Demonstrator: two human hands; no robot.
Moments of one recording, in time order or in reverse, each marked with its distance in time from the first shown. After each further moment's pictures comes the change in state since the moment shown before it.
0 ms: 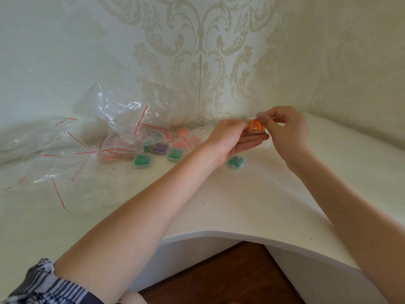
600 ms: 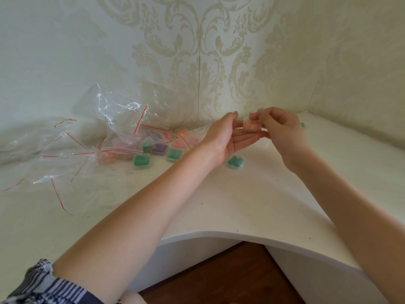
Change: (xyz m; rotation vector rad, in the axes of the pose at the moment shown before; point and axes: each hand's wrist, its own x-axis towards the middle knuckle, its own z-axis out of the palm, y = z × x) left_hand 0.004 0.001 -0.006 -0.146 0.025 -0.016; right_hand -0.002 -0.007 0.002 0.270 -0.124 0.128
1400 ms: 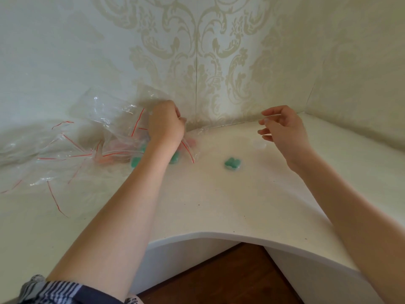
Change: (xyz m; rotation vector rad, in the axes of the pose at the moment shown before) left_hand 0.023 0.039 -0.096 1.323 0.781 0.491; right_hand 0.009 0.012 -0.014 -0.090 0.098 0.062
